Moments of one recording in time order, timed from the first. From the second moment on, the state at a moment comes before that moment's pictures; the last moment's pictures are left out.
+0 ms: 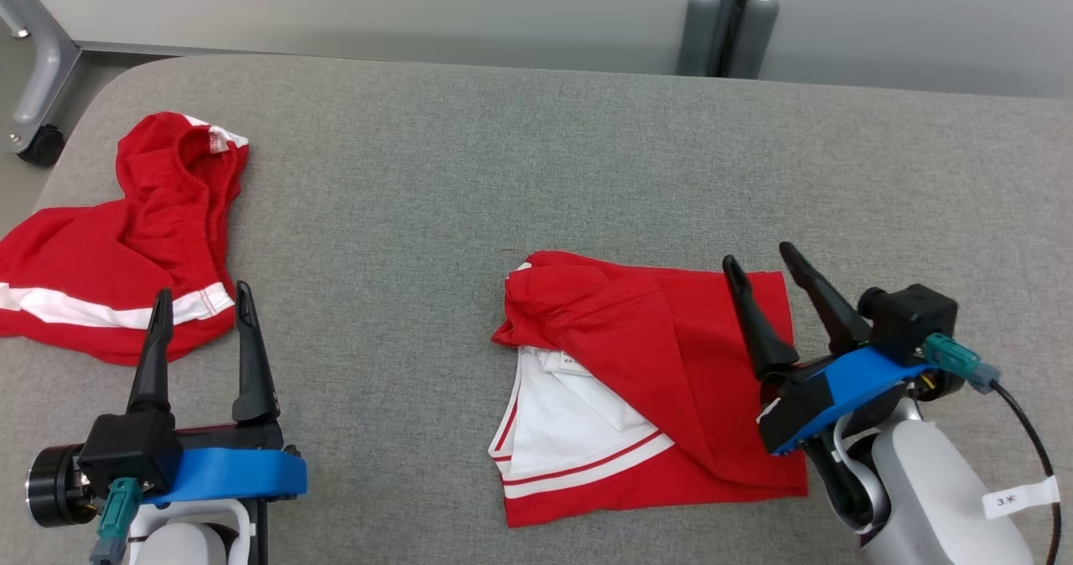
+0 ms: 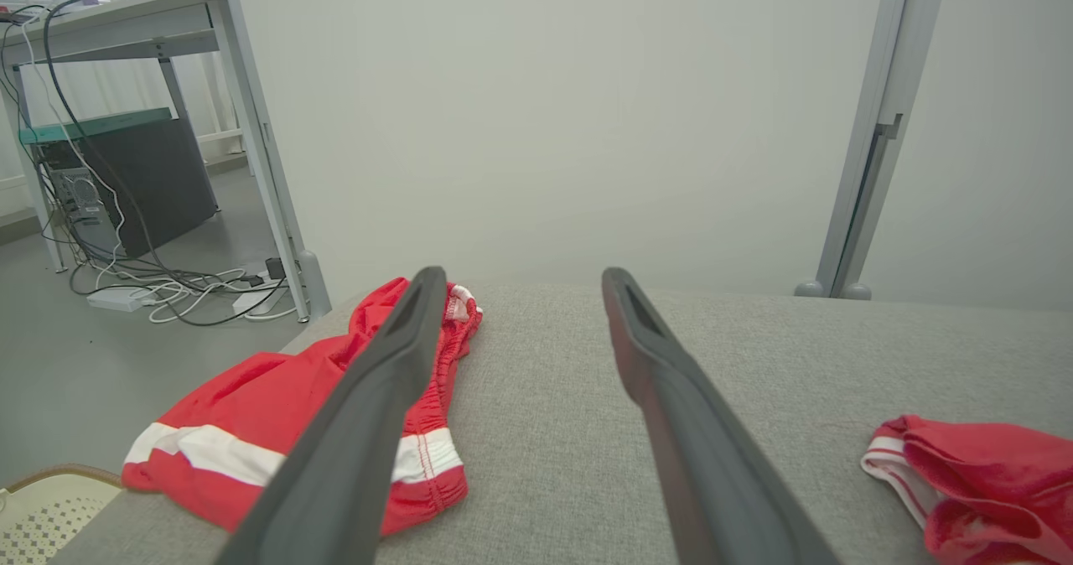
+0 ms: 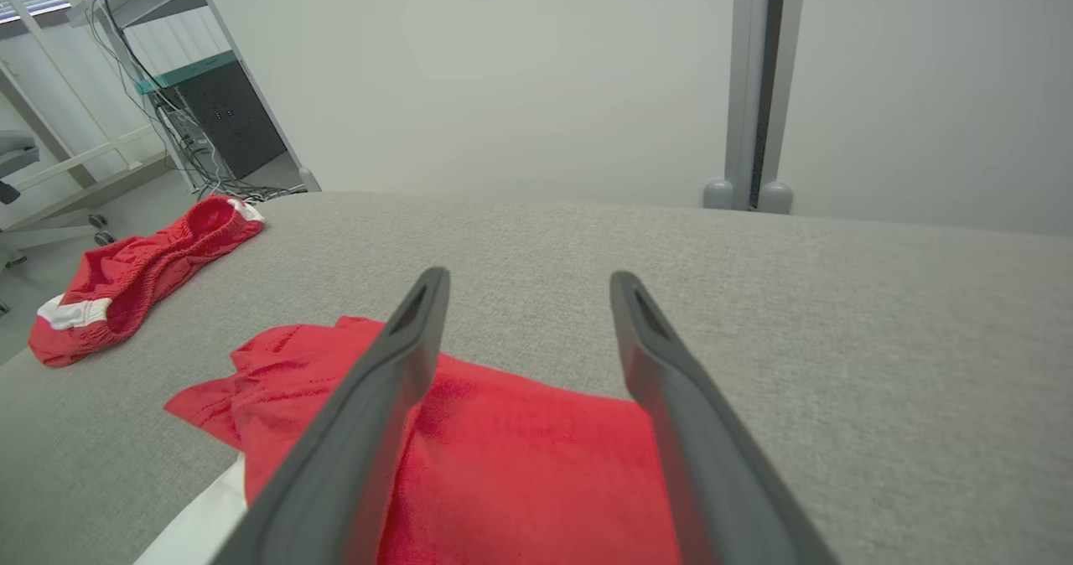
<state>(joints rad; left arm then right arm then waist) -0.11 0.05 0.09 0.13 -0.05 -0.07 -0.26 -0.36 -0.16 0.23 0.36 0.36 0.13 -0.15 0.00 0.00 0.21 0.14</state>
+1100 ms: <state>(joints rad) -0.11 0.05 0.06 0.14 -0.09 -0.05 -0.26 -0.53 -0.19 0.53 0.56 0.47 0.13 -0.09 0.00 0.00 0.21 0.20</state>
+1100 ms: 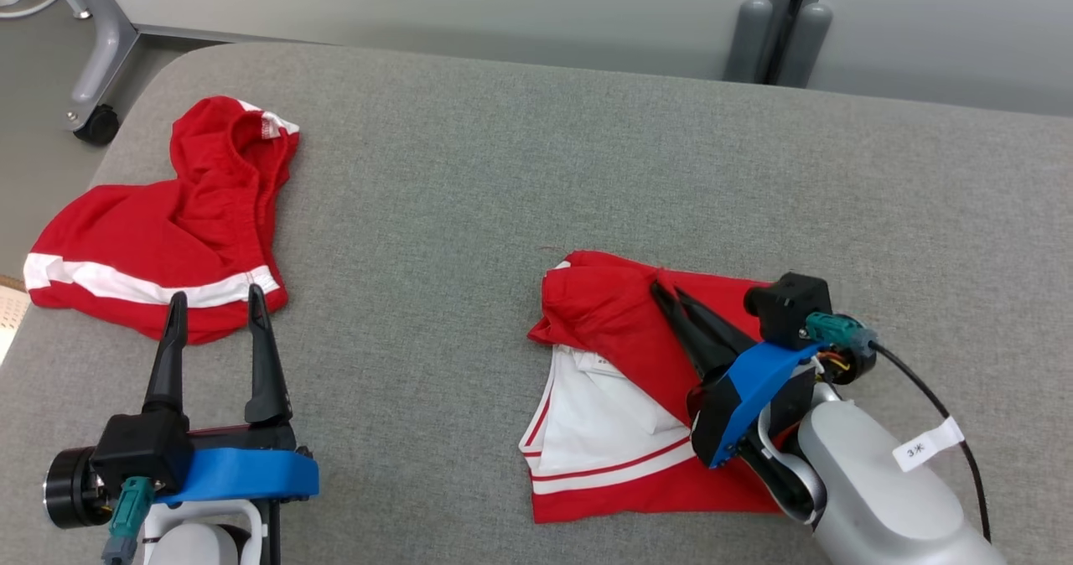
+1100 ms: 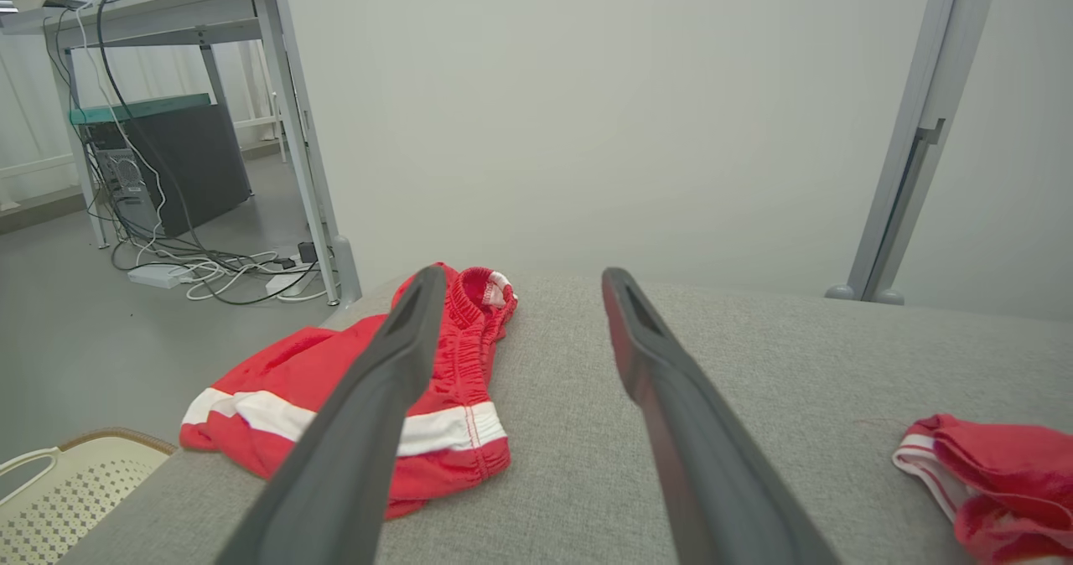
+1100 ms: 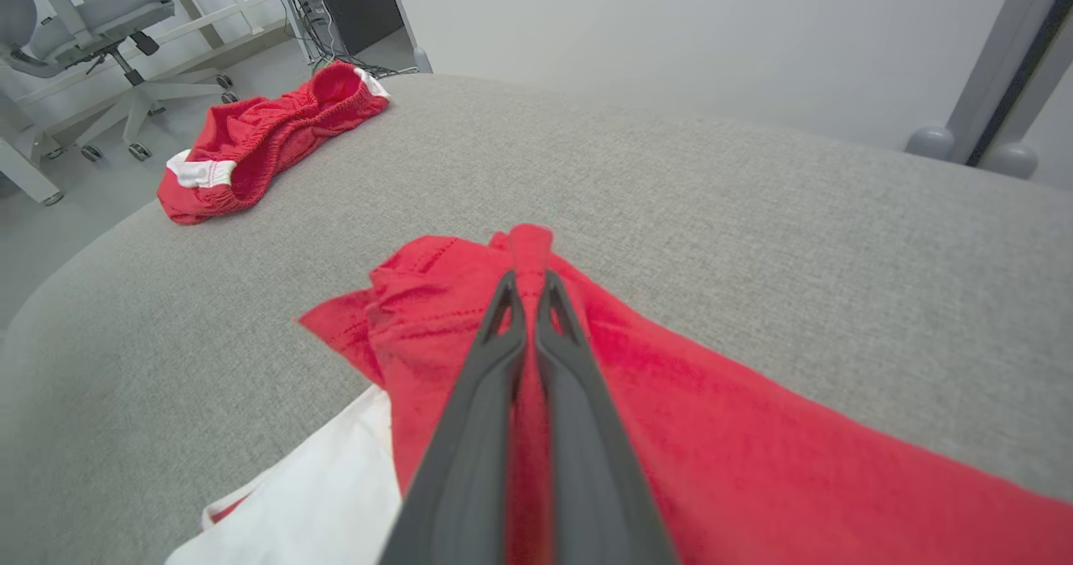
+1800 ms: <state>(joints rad) -0.08 0.05 0.08 0.15 -0.08 -0.06 -0.26 -0.38 -0.21 0.77 0.37 0.55 0.13 -0.18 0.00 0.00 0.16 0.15</state>
